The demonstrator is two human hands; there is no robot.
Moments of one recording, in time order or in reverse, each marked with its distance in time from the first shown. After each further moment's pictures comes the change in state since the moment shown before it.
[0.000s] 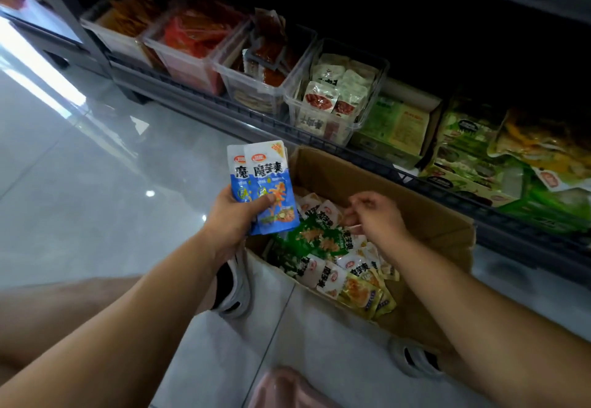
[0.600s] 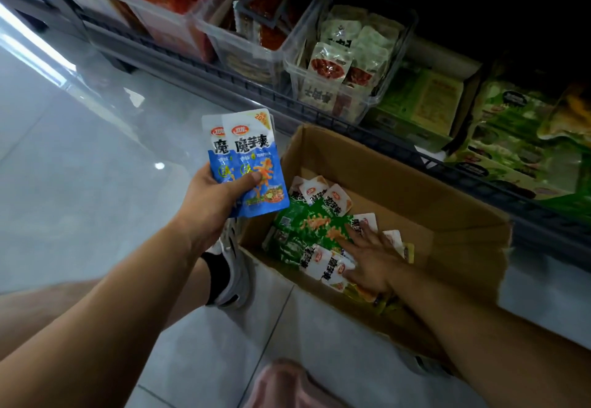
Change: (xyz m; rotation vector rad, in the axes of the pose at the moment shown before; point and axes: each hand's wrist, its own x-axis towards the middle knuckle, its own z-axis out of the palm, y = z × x) left_hand 0.031 0.003 -0.016 0.081 0.058 0.024; right_hand 0.049 0.138 0.011 -1.246 -0.626 -0.294
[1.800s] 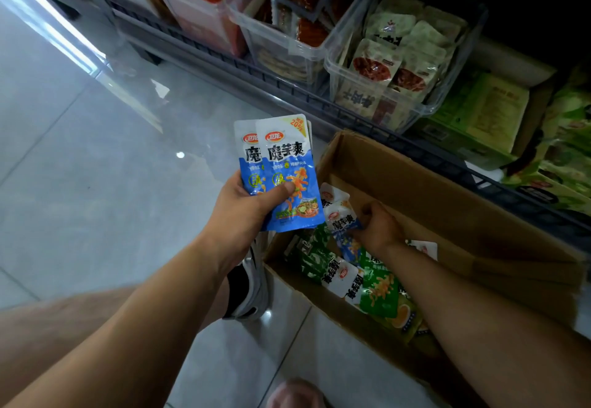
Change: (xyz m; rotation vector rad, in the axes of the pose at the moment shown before) left_hand 0.003 0.000 0.008 -0.101 -0.010 -0.017; right_hand 0.089 -0.030 -0.045 0.723 0.334 0.366
